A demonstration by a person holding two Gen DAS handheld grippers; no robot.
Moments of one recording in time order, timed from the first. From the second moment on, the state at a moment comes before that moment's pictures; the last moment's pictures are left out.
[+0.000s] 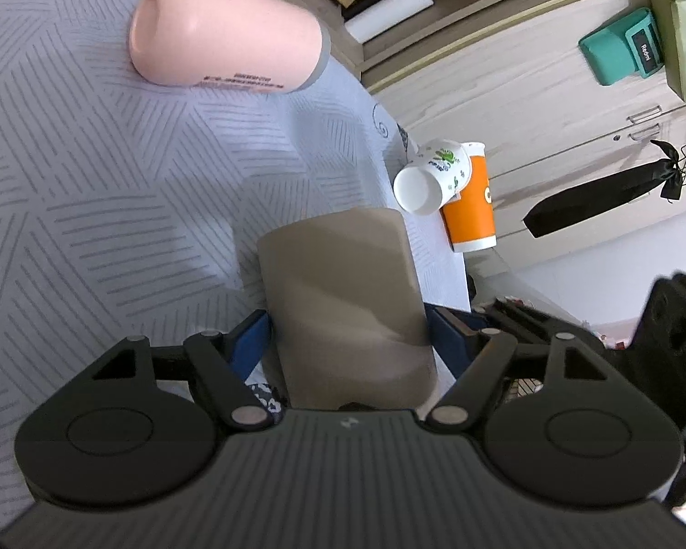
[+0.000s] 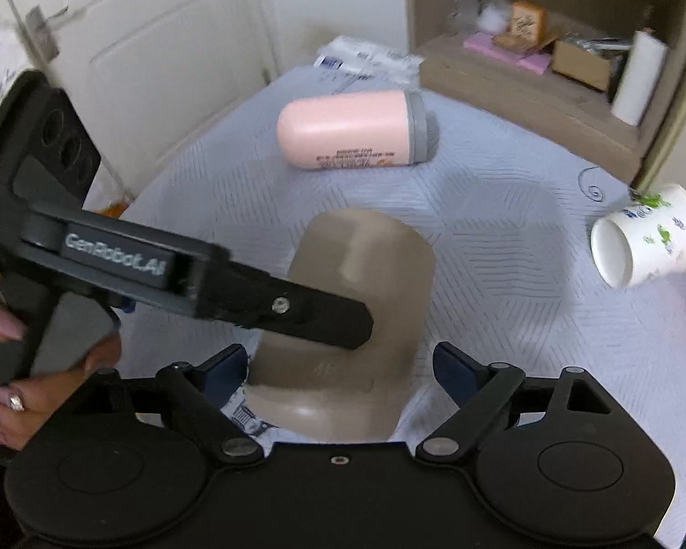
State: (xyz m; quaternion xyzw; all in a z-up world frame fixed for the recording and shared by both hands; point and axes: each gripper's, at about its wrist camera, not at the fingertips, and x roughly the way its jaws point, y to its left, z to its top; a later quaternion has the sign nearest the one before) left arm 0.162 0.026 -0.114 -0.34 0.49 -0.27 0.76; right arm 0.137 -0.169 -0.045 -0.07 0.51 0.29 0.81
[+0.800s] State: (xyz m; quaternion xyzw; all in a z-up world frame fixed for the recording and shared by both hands) left arm 0.099 -0.035 -0.065 -0.12 0.41 -0.30 0.85; right arm 0.068 -0.206 -0.061 0.00 0.39 0.31 0.87
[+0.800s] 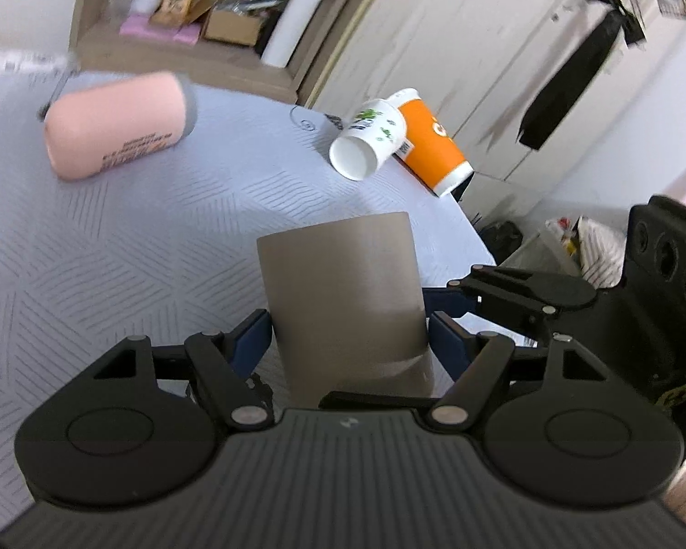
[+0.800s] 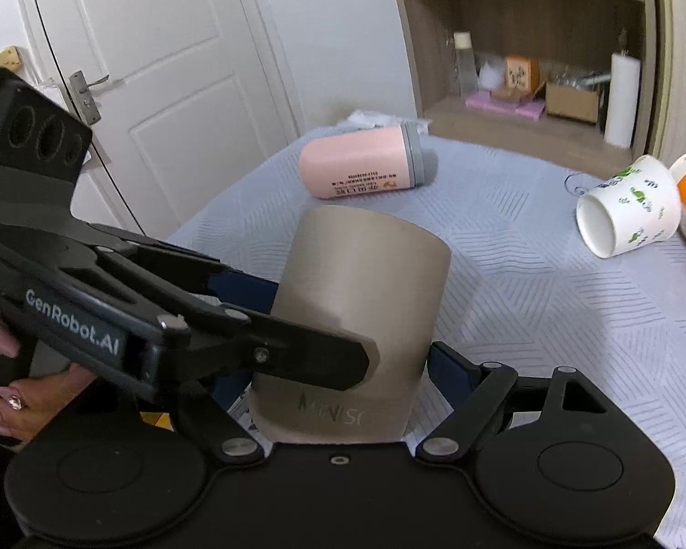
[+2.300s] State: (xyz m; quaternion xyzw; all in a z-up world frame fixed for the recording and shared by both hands) left arm 0.150 -0.048 -0.064 -0.03 0.29 -0.30 0.91; right arm 0.101 -0.177 -0.086 -0.10 0.20 0.19 0.96
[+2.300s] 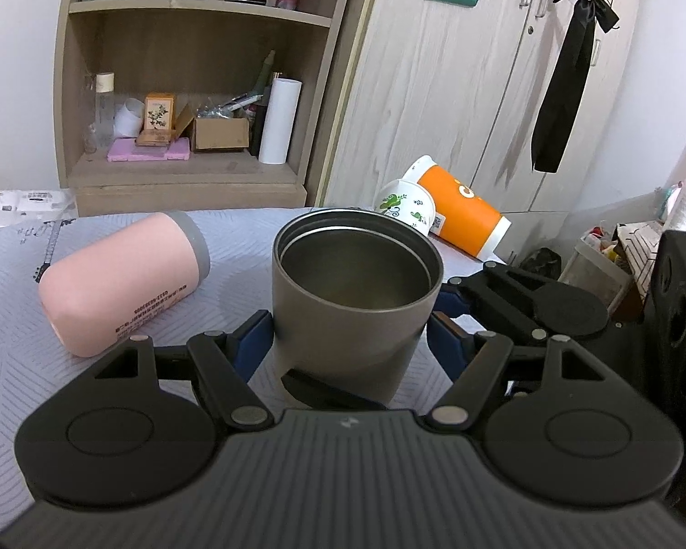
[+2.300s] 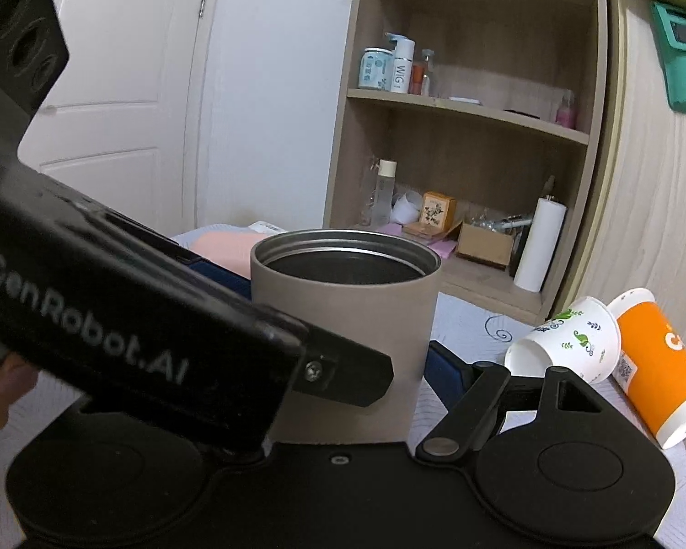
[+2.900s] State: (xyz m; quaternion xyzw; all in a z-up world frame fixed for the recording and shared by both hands) left arm 0.133 -0.032 -0.073 -0.09 0.31 -0.28 0.90; right arm 0.085 -0.191 -0.091 -0.06 0.22 0.16 0.96
